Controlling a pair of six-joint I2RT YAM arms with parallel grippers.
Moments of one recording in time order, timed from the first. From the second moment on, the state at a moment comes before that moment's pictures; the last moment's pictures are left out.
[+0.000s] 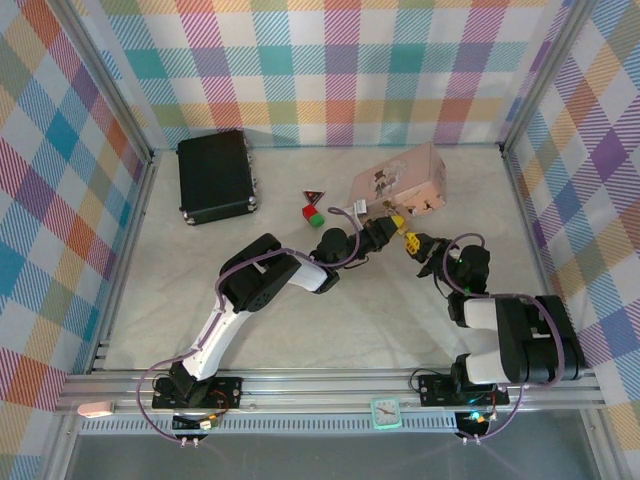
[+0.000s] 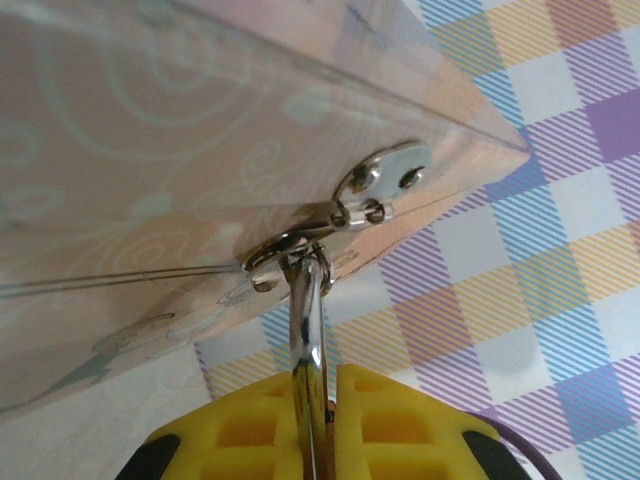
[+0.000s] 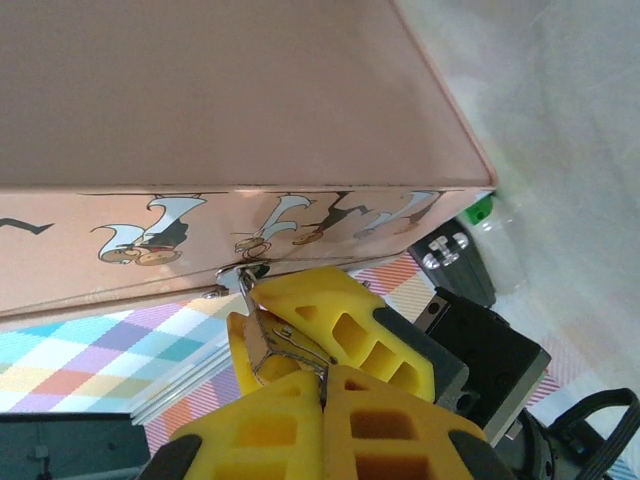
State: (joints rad) left arm -0.84 2.35 1.26 1.30 0.25 -1.34; right arm 0.05 1.40 0.23 1.03 -0.58 2.10
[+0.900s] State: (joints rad) left arm -0.84 2.30 1.20 0.97 0.18 -1.34; right arm 0.06 1.63 0.32 0.91 -0.71 1.66
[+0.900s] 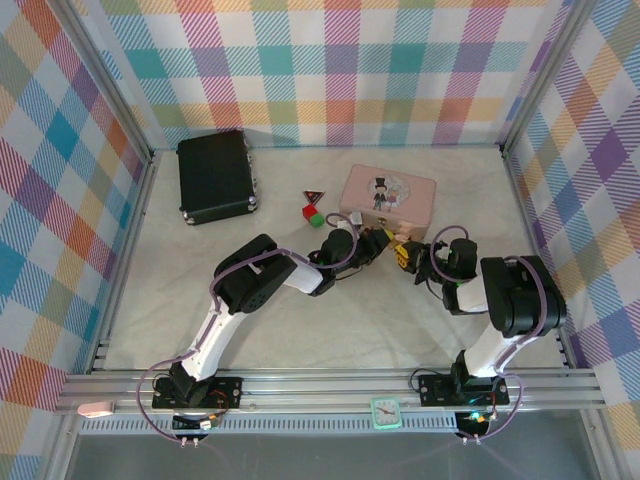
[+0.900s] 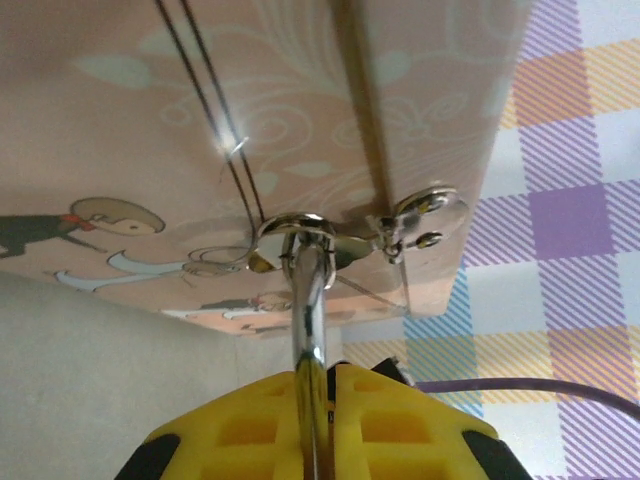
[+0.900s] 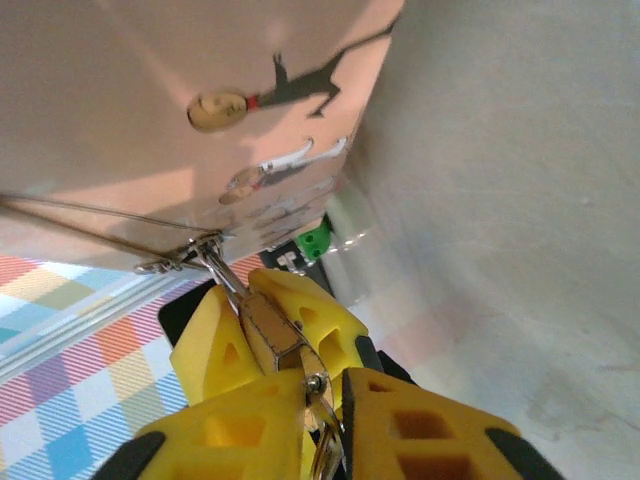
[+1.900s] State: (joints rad) left arm -0.91 2.19 1.18 0.61 0.17 -1.17; right arm 0.06 1.01 0.60 -0.37 -0.37 0.59
